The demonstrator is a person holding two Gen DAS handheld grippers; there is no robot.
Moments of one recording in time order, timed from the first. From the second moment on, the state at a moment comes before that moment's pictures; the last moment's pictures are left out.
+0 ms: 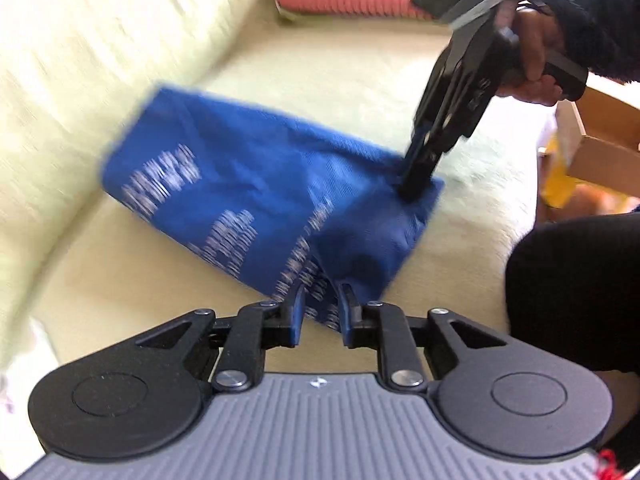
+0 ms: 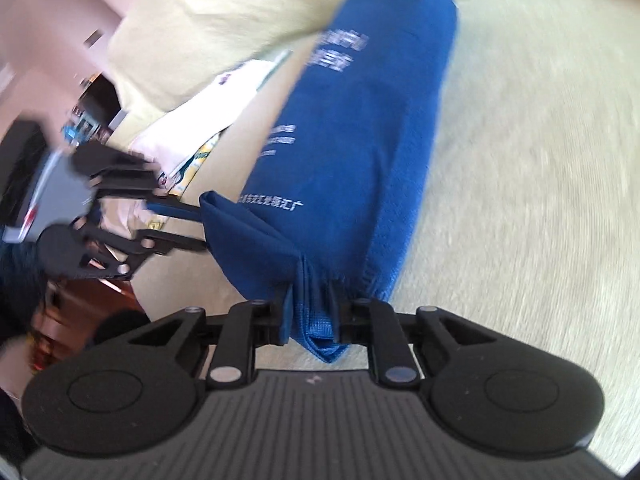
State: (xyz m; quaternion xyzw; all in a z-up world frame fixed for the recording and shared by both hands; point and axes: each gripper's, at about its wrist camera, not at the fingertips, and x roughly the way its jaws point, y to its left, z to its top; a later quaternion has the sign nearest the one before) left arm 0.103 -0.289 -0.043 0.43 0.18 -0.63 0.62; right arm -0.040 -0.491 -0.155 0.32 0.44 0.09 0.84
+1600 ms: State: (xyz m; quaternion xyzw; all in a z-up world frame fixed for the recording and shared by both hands) left arm 0.060 -0.317 -0.075 0.43 0.20 -0.52 0.71; right arm -0.047 -0.370 -0.141 -0.07 0.41 0.05 0.91
